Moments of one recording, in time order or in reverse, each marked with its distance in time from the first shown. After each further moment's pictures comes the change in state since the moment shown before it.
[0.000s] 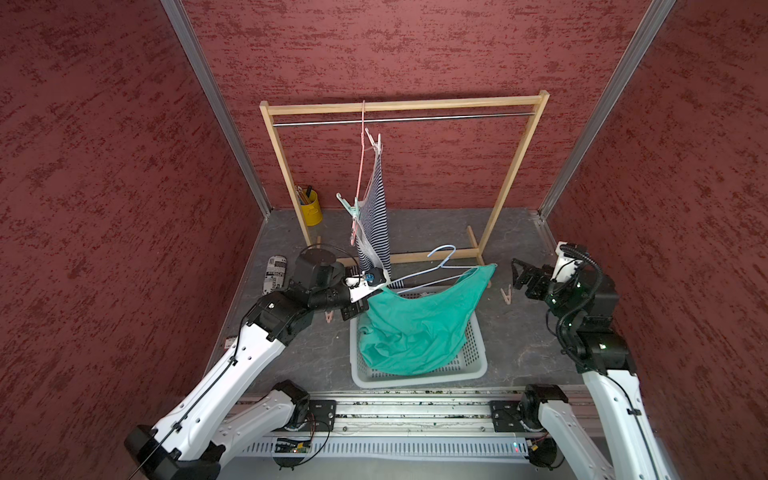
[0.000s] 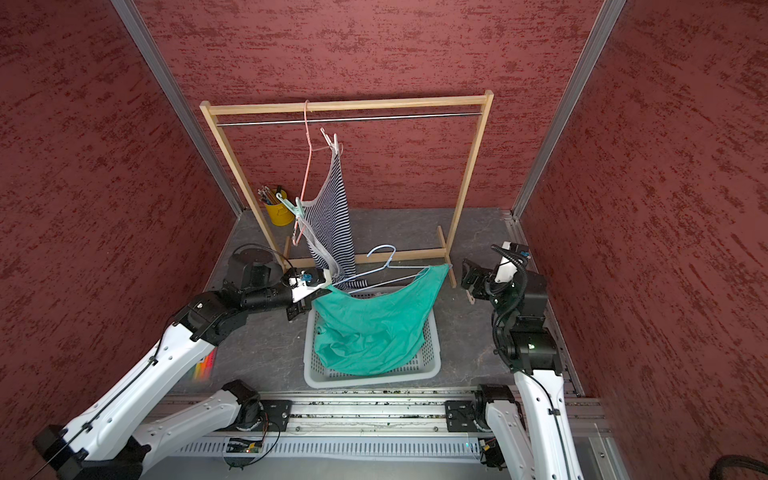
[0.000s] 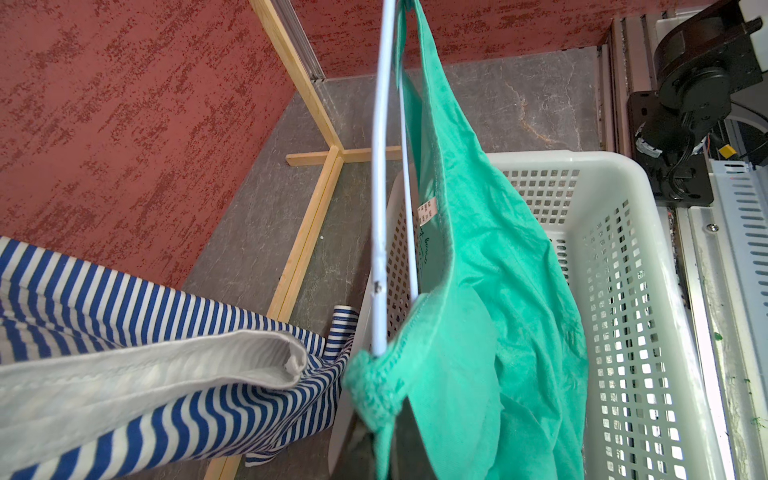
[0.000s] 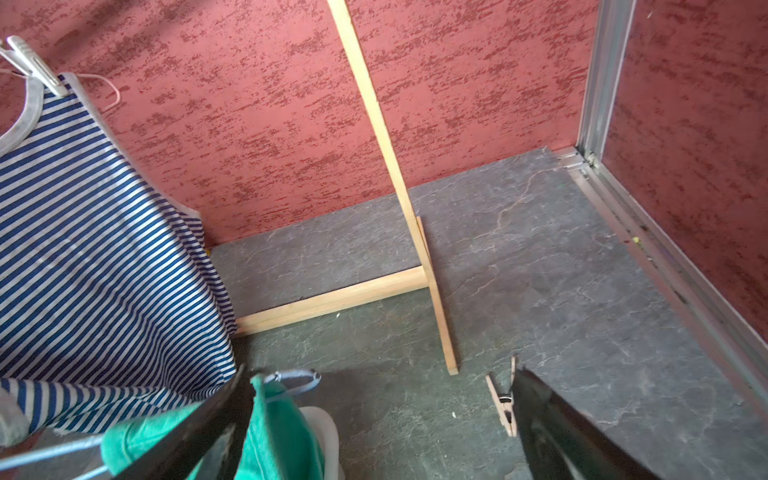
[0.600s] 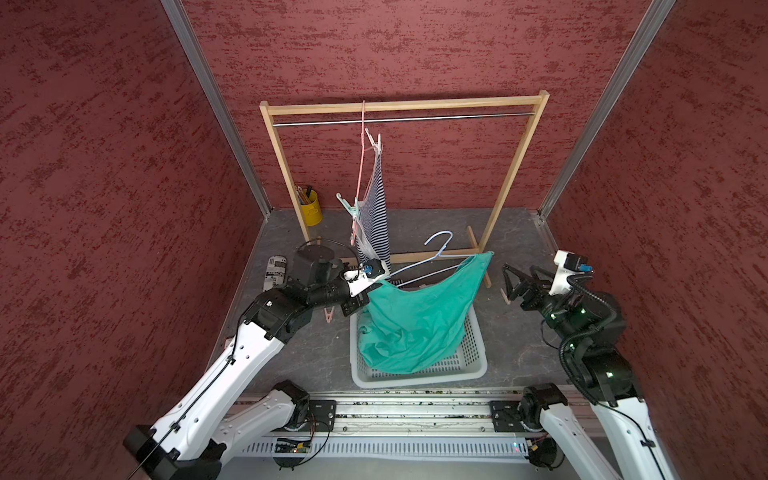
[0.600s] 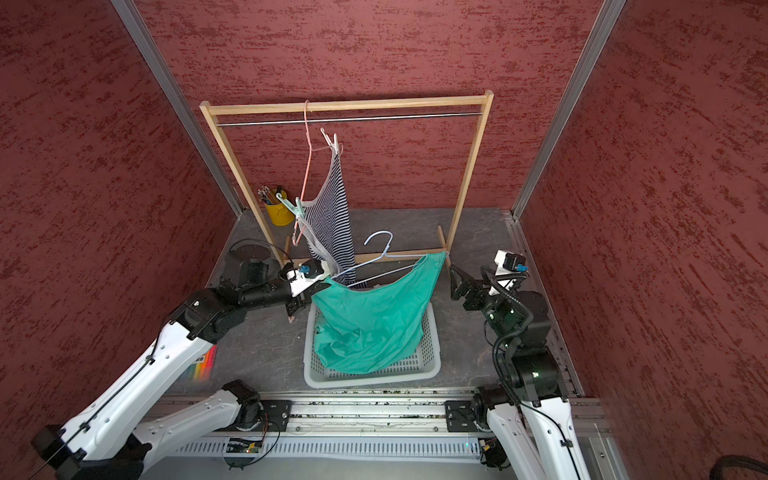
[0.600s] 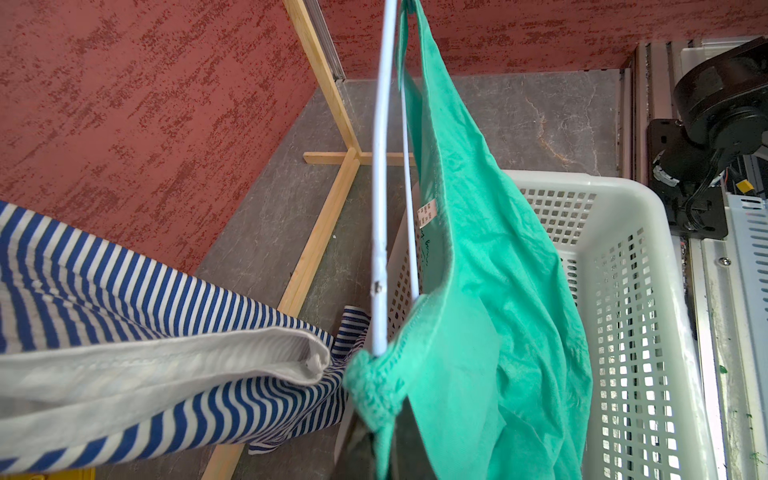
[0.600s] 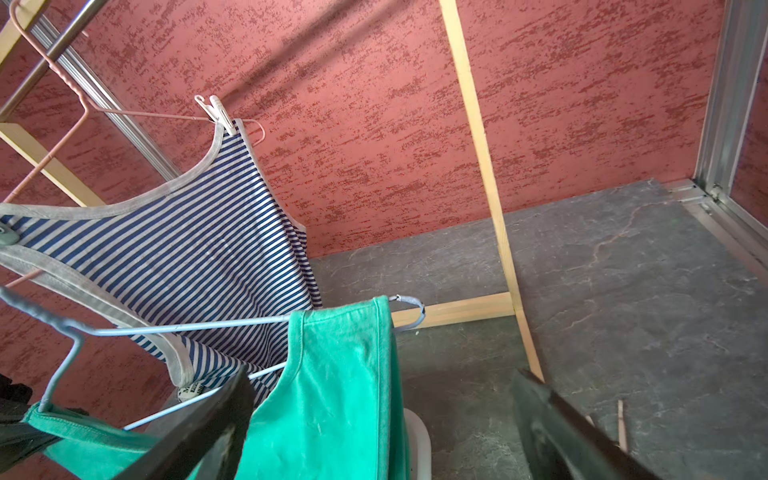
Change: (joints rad) left arm 0.000 0.003 0.043 -0.006 -0.037 -0.070; right arm 0.186 -0.150 -0.047 0.079 0.035 0.107
